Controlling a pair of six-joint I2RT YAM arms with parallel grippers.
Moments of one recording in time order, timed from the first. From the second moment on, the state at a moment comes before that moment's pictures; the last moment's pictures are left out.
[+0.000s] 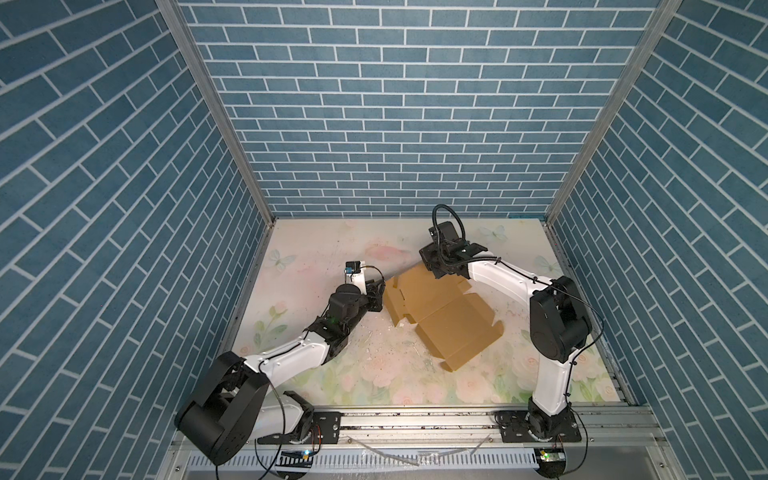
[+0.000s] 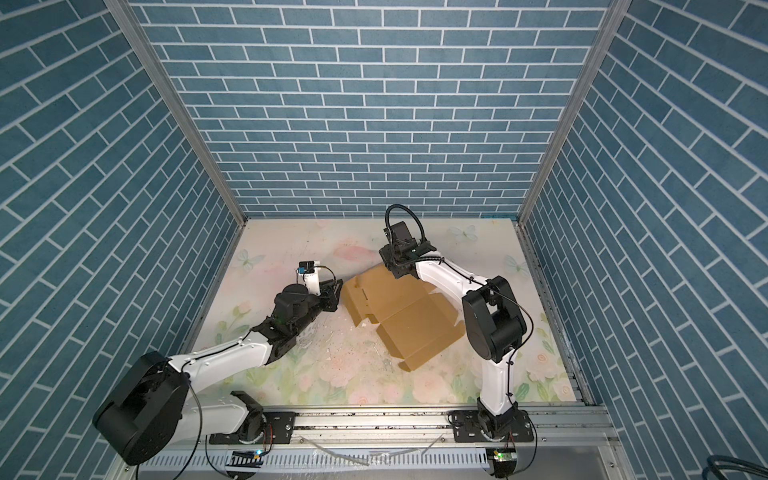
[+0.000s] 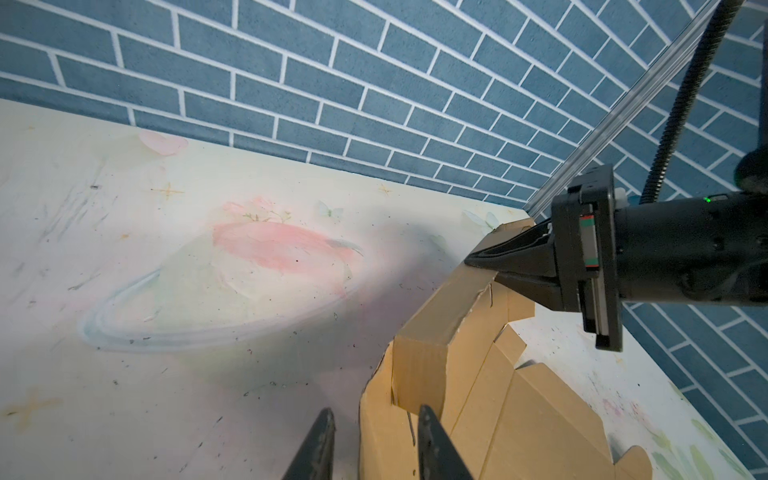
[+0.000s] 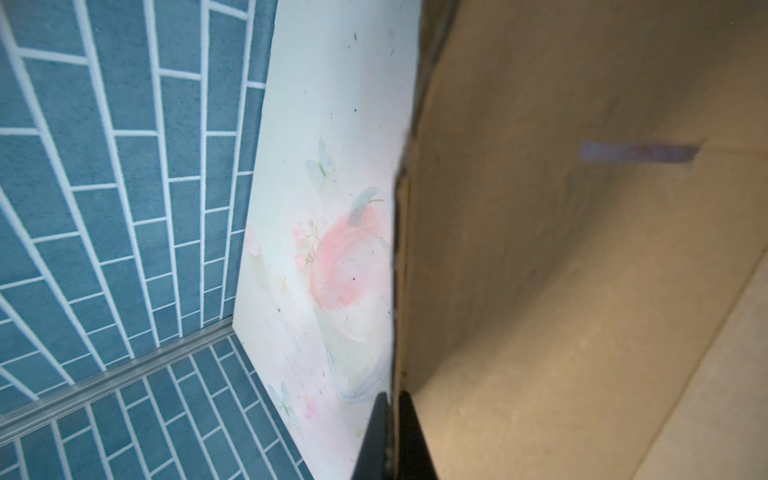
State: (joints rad) left arm -0.56 1.25 0.49 0.45 -0.09 -0.46; right arm 0.64 1.91 1.48 -0.37 0.02 1.48
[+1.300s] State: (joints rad) left arm -0.51 1.21 0.52 0.00 0.13 -0.38; right arm 0.58 1.81 1.12 0.24 -0.24 1.37
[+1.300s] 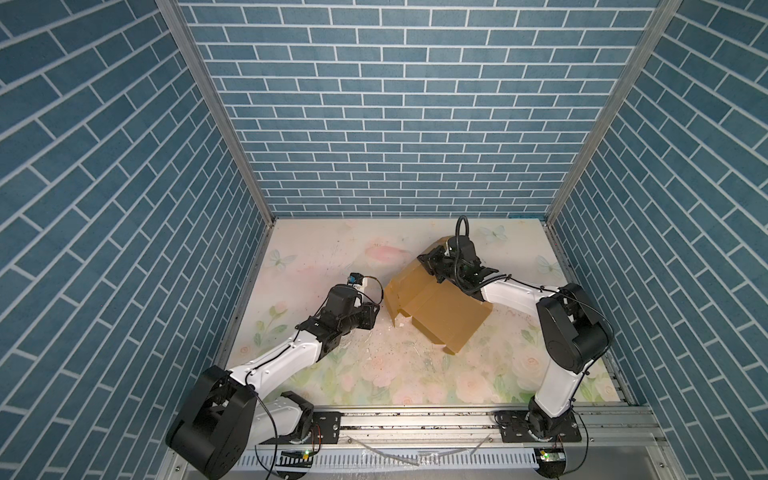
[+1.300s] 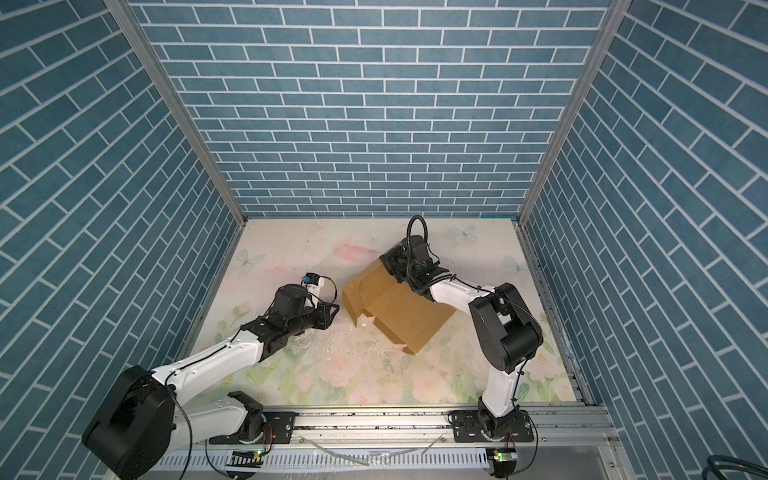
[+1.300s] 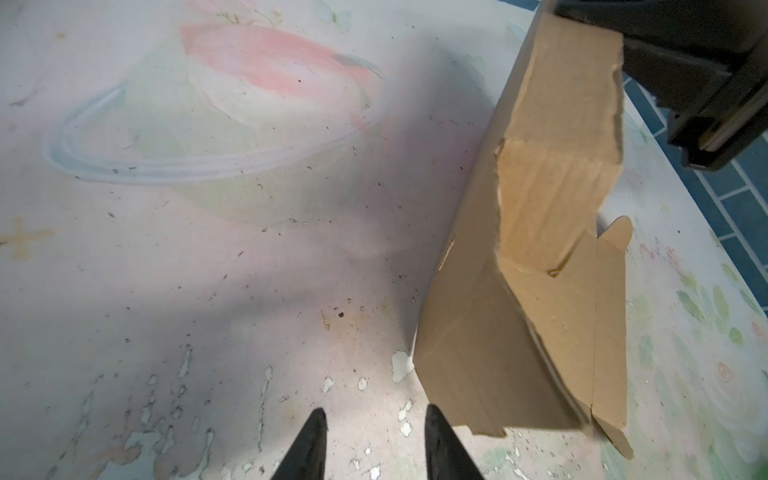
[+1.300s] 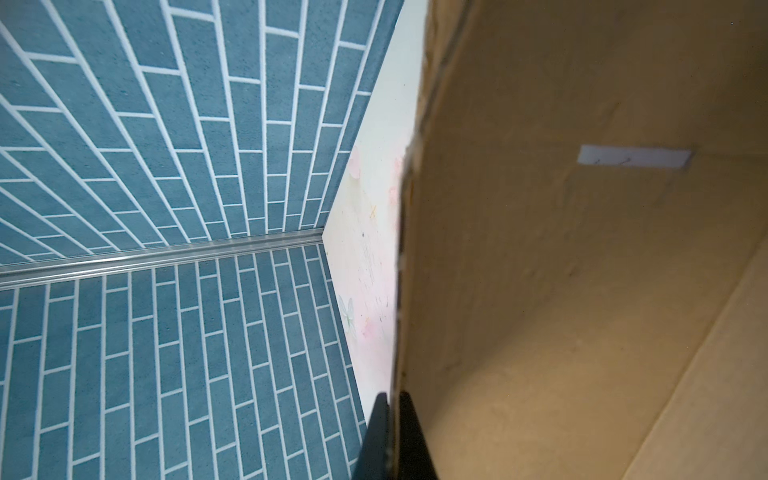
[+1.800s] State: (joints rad) left arm -0.60 1.29 0.53 0.03 0.14 -0.36; right arm 0.57 1.81 1.02 0.38 -0.26 1.39
